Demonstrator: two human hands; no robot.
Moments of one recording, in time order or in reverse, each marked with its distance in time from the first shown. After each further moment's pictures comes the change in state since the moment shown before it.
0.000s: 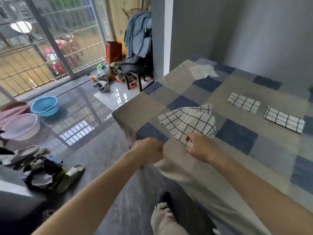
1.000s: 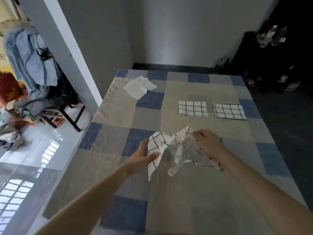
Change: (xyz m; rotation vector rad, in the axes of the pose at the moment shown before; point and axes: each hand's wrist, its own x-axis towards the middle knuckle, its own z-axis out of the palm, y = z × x) left_hand 0.285 0.003 -0.058 -0.969 -0.317 0.387; right_hand 0.113 0.115 -0.089 0.630 0.468 0.642
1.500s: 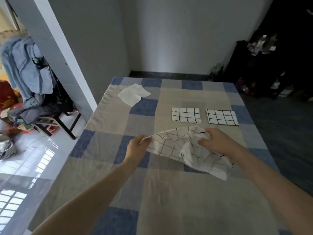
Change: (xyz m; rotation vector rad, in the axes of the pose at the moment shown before) left_hand 0.043 0.041 0.018 0.083 0.475 0.065; right_hand 0.014 0.024 -0.068 -0.057 -0.125 -0.034
